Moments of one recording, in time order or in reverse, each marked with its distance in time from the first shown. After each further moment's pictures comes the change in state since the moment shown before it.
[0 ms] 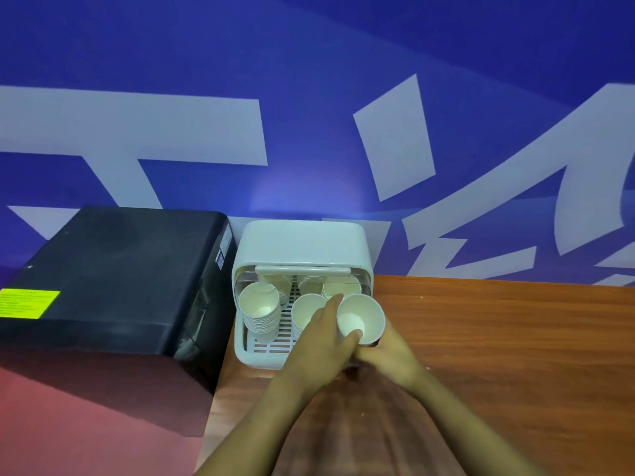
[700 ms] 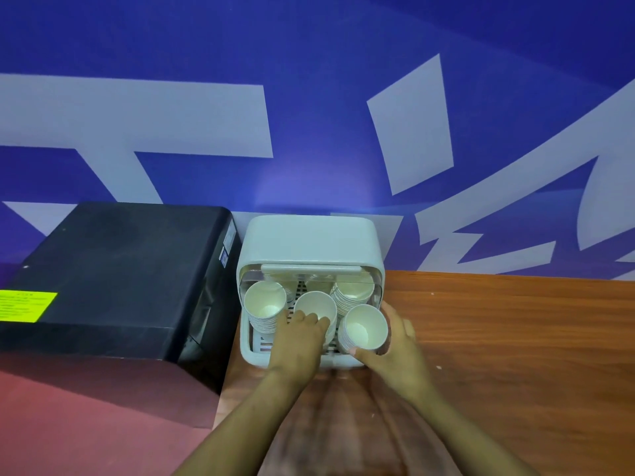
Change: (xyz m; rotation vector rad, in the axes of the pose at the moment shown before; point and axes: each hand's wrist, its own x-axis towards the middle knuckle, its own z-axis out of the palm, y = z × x) left_hand 0.020 -0.053 -0.016 1.078 -0.115 0.013; right_hand 0.005 0.022 0.010 -0.443 0.232 -0.021
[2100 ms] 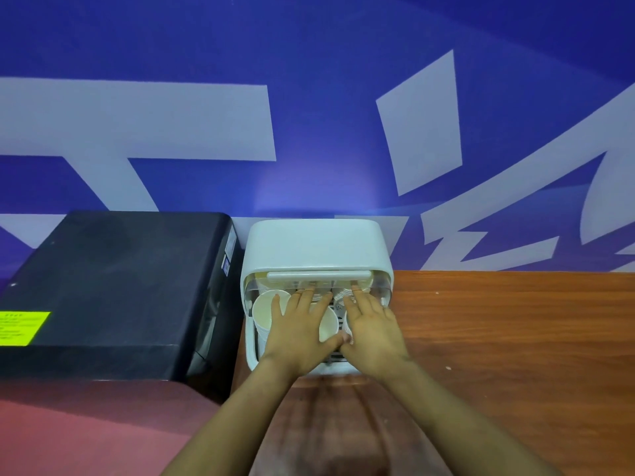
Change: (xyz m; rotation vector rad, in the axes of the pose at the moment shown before) left_hand 0.020 -0.032 -0.001 -0.264 0.064 -0.006; right_hand 0.030 -0.064 0.027 -0.745 -0.128 -0.315
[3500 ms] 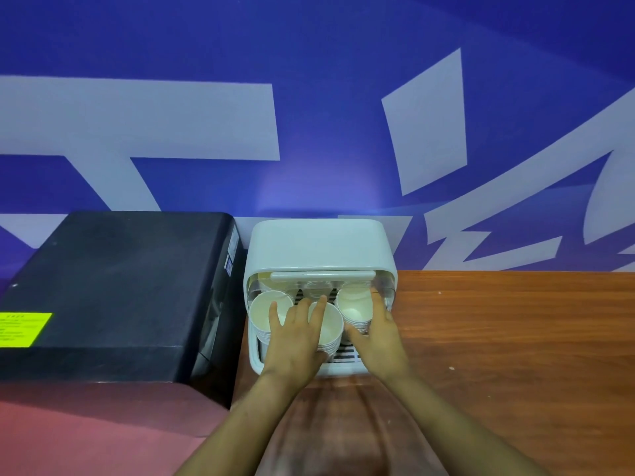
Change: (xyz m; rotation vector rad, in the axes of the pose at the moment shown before) left_hand -0.013 -0.006 0.012 0.095 0.060 0.000; right_hand 0.002 0.009 0.038 0.849 0.173 0.298
